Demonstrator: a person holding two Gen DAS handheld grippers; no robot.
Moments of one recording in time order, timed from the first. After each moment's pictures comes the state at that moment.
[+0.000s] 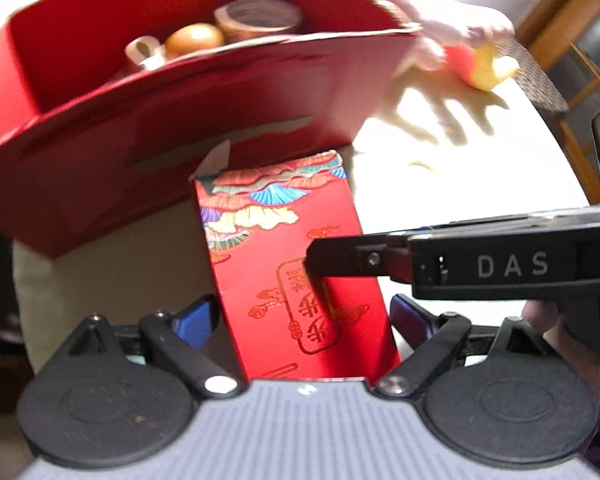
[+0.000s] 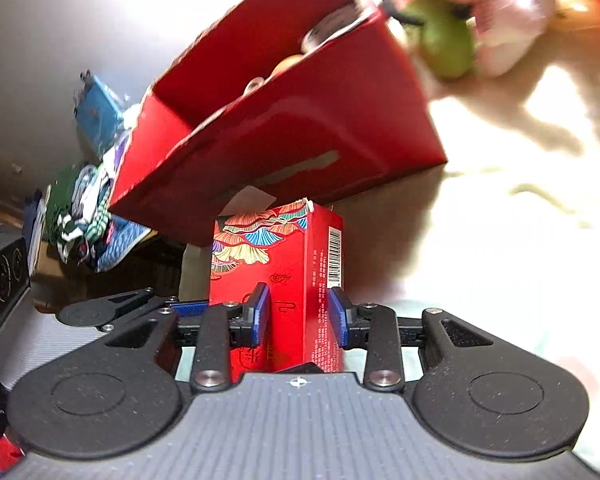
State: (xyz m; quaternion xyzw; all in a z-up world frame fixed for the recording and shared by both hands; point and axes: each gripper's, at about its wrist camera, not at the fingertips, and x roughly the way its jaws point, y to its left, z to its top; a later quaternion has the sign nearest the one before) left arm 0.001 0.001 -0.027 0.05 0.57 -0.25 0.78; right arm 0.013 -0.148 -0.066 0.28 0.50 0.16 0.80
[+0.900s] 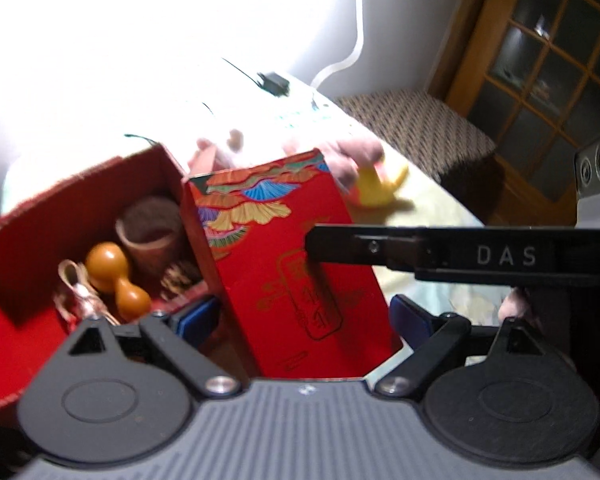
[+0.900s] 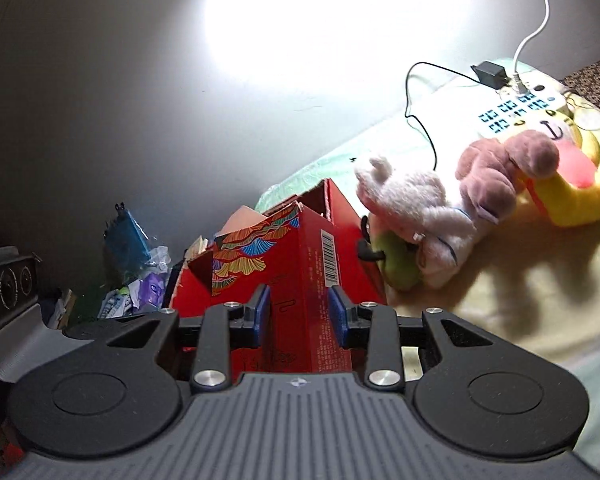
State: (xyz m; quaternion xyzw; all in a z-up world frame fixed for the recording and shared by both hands) left arm 0.023 -0.079 0.071 0.07 0.41 -0.34 0.84; right arm 0.009 -0.236 0.026 0.30 0.30 0.13 0.90
